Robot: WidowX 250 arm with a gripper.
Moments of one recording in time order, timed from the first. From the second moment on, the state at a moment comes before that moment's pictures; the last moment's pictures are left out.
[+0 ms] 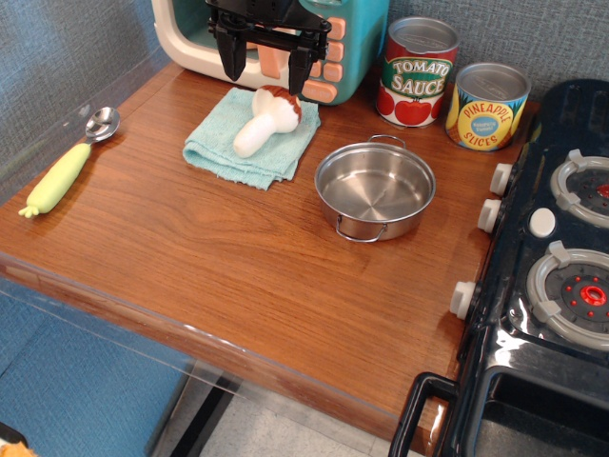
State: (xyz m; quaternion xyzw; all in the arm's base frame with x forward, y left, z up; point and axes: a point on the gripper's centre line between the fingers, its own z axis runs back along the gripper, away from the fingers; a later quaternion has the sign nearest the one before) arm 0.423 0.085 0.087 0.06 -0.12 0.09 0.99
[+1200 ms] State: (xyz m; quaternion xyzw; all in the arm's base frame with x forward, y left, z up) arm 0.392 0.020 0.054 0.05 -0.08 -0.01 1.00
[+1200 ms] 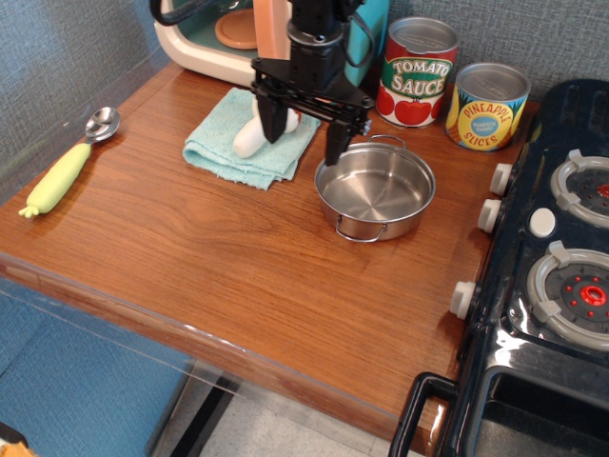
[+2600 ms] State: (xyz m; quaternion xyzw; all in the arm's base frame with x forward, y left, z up) arm 0.391 0.009 0.049 0.02 -0.09 -0.02 1.00
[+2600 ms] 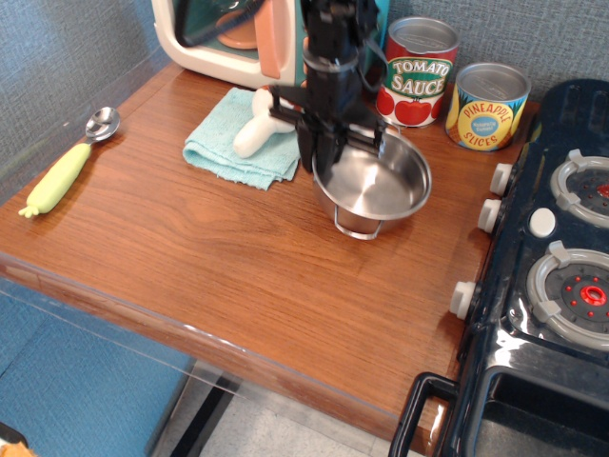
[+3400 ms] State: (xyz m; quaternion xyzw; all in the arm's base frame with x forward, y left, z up) arm 0.325 0.019 0.033 0.01 -0.05 -0.09 0.99
